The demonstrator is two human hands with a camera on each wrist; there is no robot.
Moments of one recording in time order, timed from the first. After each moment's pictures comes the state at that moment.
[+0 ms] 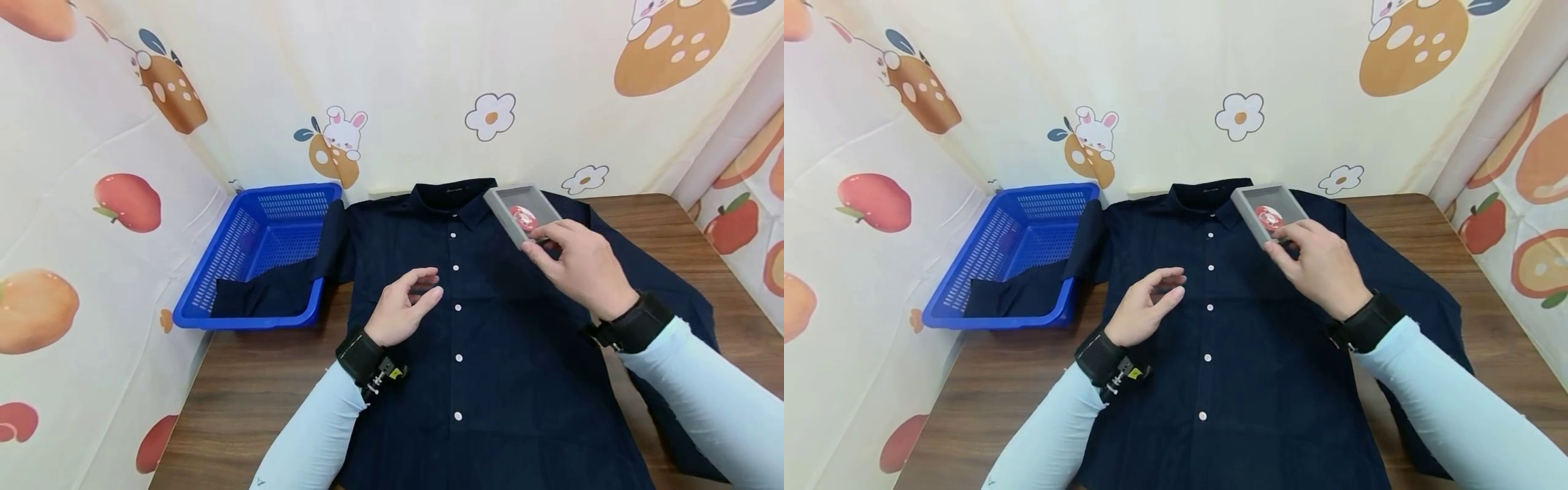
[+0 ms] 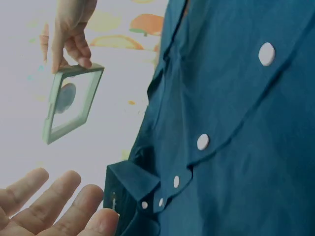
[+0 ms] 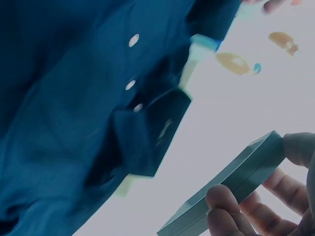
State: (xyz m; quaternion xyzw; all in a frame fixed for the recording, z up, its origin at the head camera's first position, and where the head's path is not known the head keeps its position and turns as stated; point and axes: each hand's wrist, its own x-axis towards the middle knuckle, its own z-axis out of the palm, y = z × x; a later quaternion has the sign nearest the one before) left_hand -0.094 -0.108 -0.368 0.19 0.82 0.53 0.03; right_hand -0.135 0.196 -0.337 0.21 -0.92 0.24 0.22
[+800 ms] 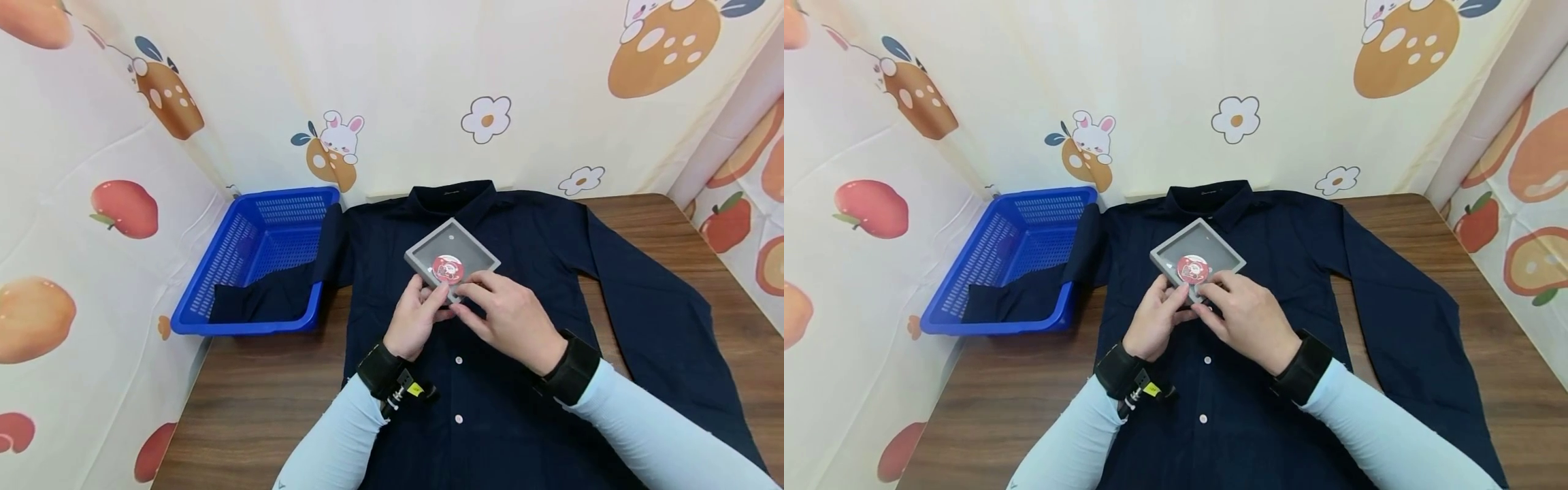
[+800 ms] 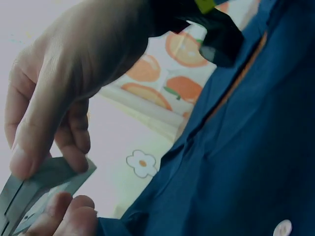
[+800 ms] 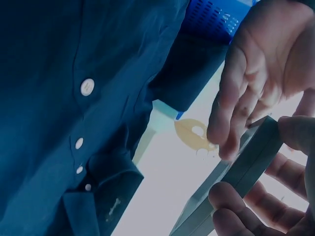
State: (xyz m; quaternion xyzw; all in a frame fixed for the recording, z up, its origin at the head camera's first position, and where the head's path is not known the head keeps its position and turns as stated) left_hand -0.081 -0.071 -0.372 0.08 0.59 0.80 0.10; right_hand -0.084 0.108 -0.360 0.36 -0.86 0.24 0.26
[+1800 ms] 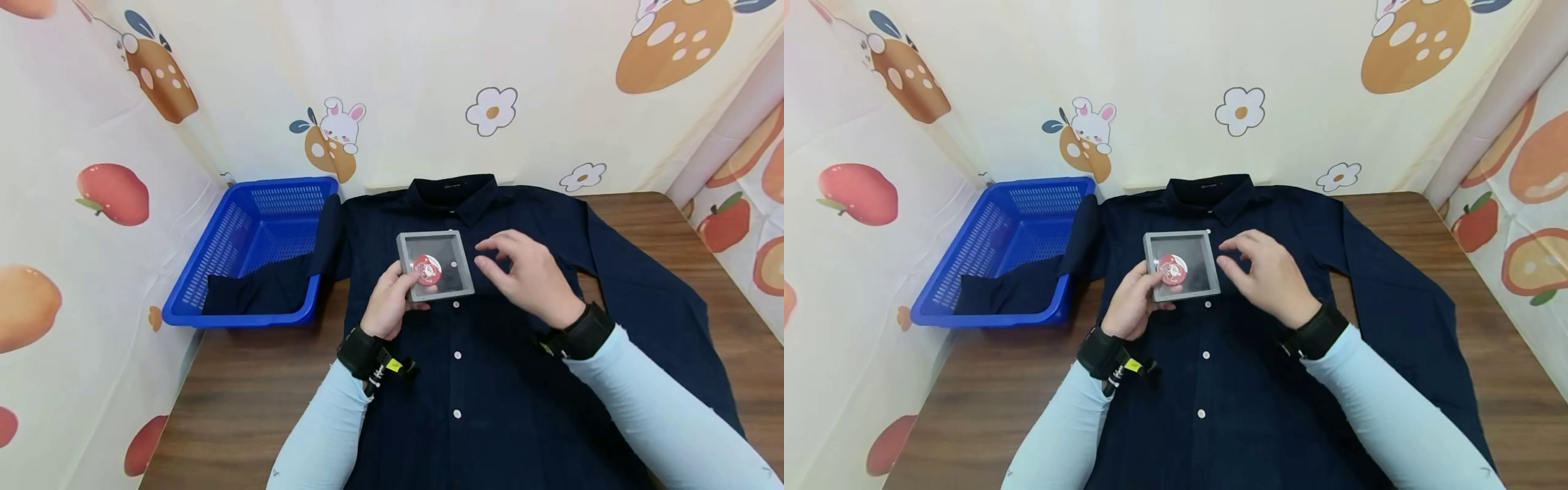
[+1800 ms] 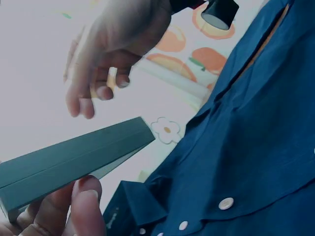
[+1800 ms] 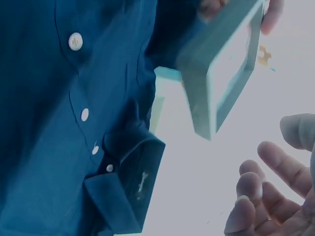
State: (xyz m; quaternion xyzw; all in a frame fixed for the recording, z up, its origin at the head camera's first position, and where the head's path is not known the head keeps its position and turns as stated) left_hand -0.104 -0.110 -0.377 0.04 0.61 0.78 0.12; right_hand -0.129 0.131 -0.351 0.28 -0.88 0.32 0.20
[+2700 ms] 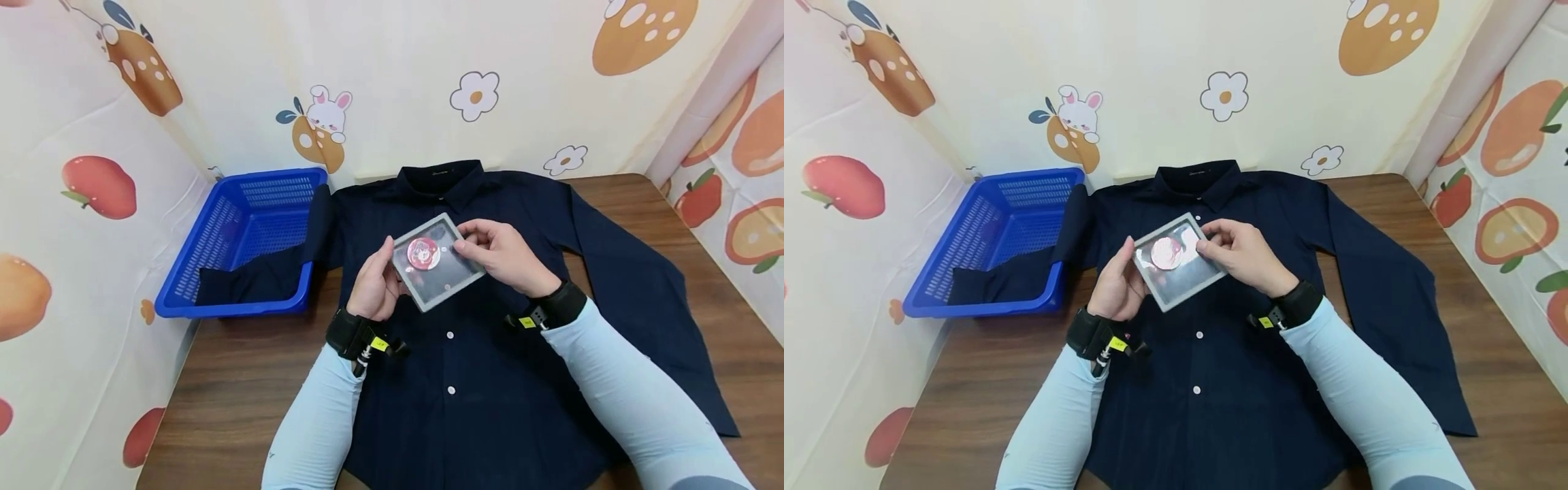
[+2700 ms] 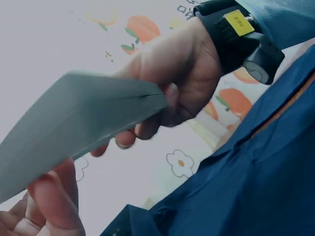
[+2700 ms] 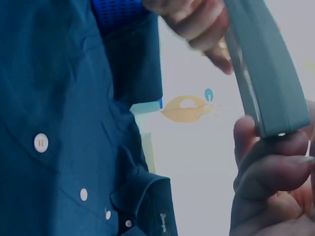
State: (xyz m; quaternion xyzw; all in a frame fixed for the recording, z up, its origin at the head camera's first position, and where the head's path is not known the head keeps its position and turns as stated) left_hand -0.101 -0.115 -0.365 0.10 0.47 0.86 0.16; right_hand -0.133 0.124 -0.348 0.19 -0.81 0.55 -0.07
